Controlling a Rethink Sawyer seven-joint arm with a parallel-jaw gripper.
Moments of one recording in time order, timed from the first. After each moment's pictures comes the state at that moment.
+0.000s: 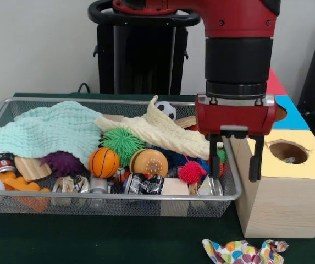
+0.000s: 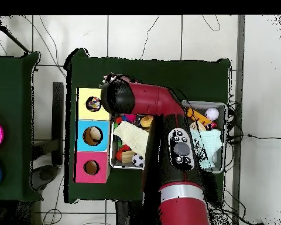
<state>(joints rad) -0.17 -0.54 0.08 1.34 -0.03 0.43 1.83</state>
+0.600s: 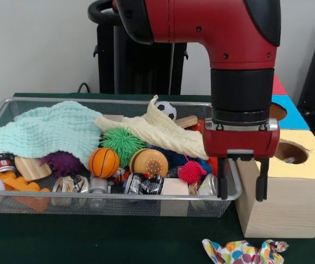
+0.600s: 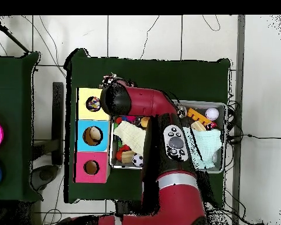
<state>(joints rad) -0.17 -0.47 0.11 1.34 -0.03 0.34 1.83</state>
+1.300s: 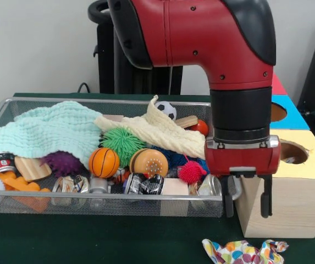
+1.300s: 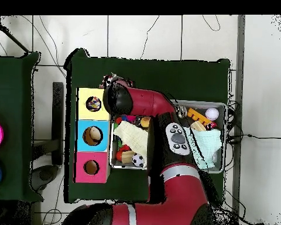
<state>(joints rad) -0.21 -0.42 0.17 1.33 -0.03 0.27 1.83</state>
